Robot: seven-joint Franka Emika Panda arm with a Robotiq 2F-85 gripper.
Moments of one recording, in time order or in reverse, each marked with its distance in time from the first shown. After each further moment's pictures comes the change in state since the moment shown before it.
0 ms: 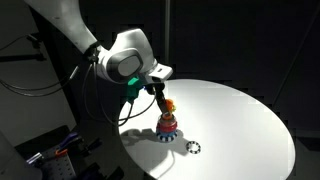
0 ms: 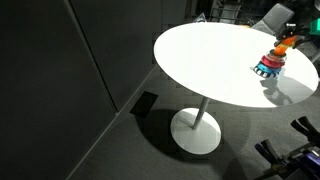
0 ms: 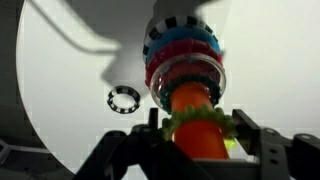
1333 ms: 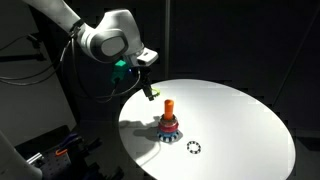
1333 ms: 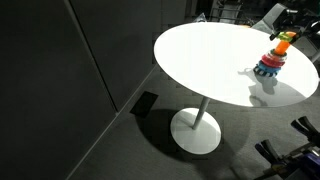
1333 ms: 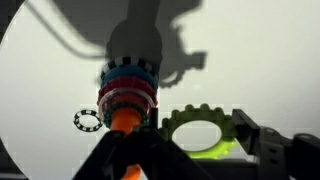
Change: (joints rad) arm -0.040 -0.182 0.206 -0.047 0.223 -0.185 -0.076
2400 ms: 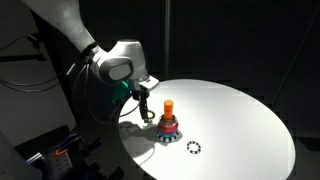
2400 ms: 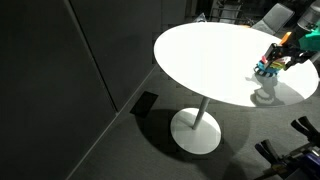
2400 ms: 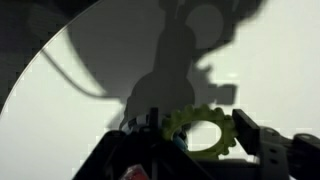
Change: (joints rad) arm -0.014 0.205 -0.004 -0.001 0.022 0.024 -0.025
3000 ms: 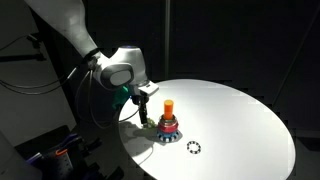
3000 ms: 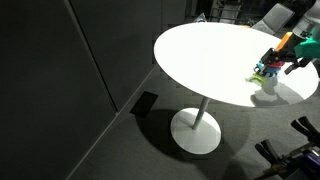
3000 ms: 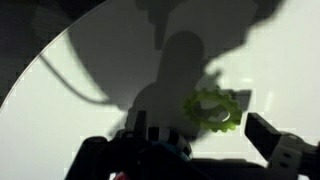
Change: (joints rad) arm 0.050 0.056 -0.046 0.001 -0.001 0.035 0.000
